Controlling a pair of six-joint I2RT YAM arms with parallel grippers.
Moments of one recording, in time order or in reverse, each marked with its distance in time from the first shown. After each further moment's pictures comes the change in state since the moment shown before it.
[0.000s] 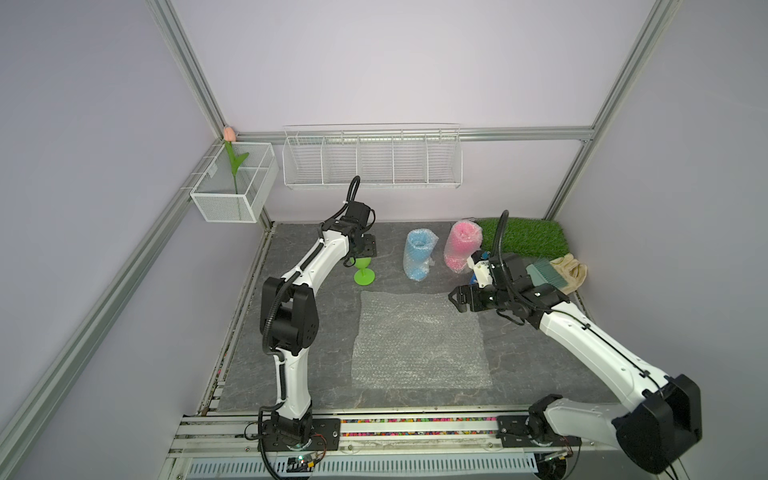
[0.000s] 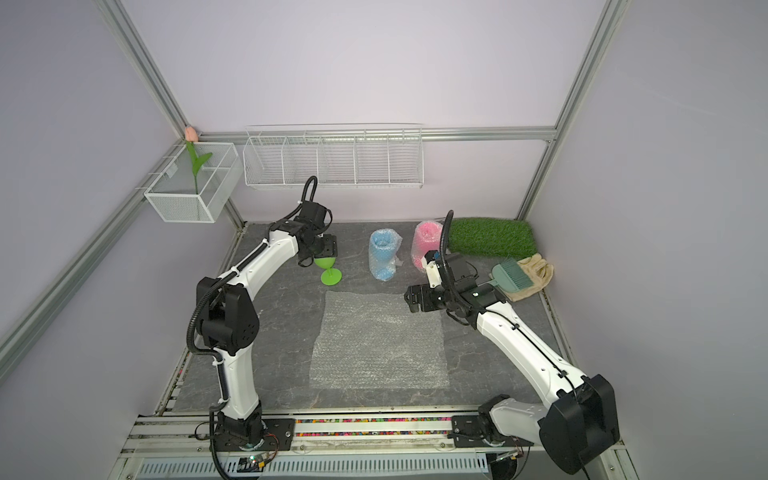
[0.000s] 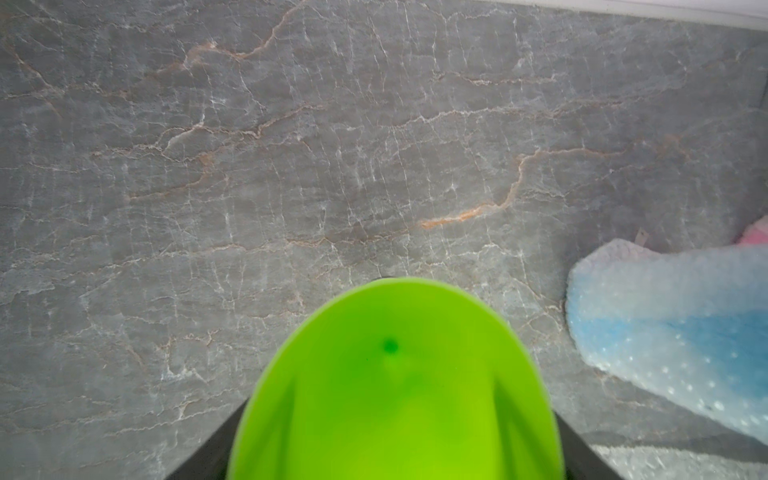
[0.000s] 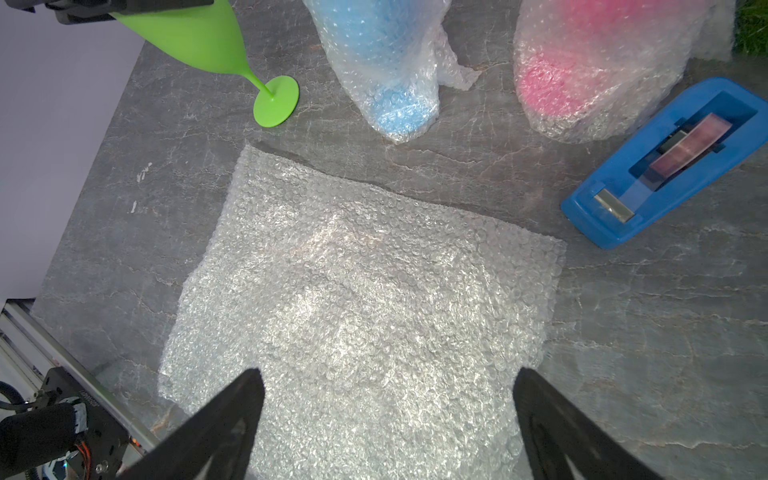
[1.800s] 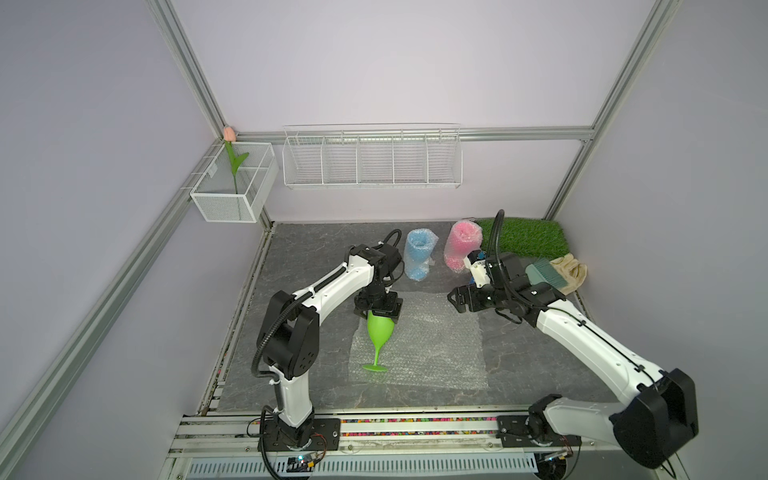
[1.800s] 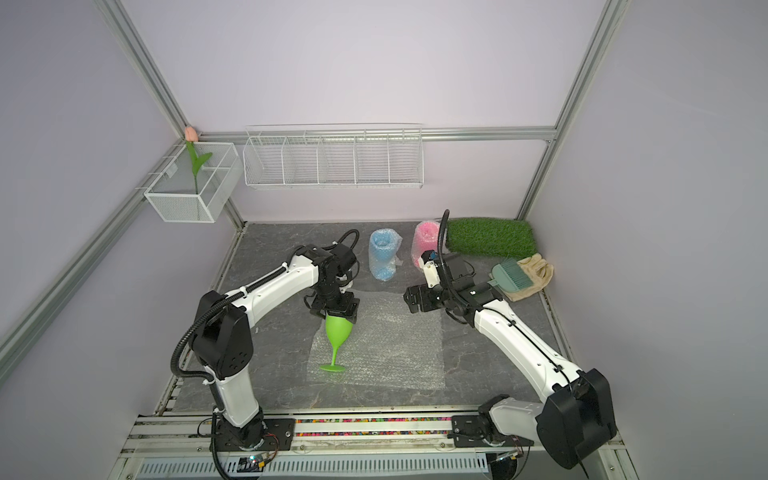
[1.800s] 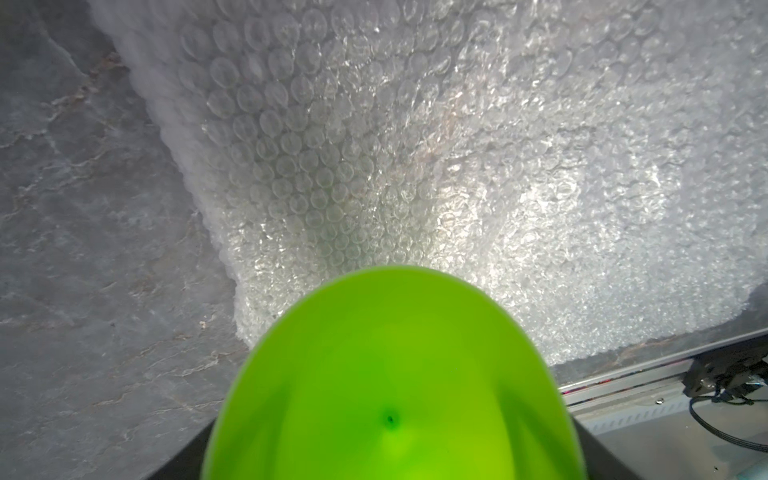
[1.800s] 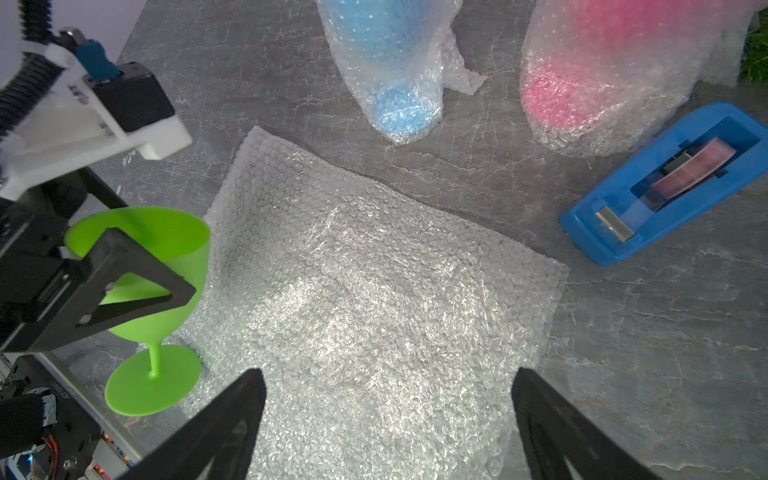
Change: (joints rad) left arm -0.257 -0.130 -0.283 -0.381 0.279 0.006; right arm 0.000 0.031 0.000 0.018 0.000 -0.062
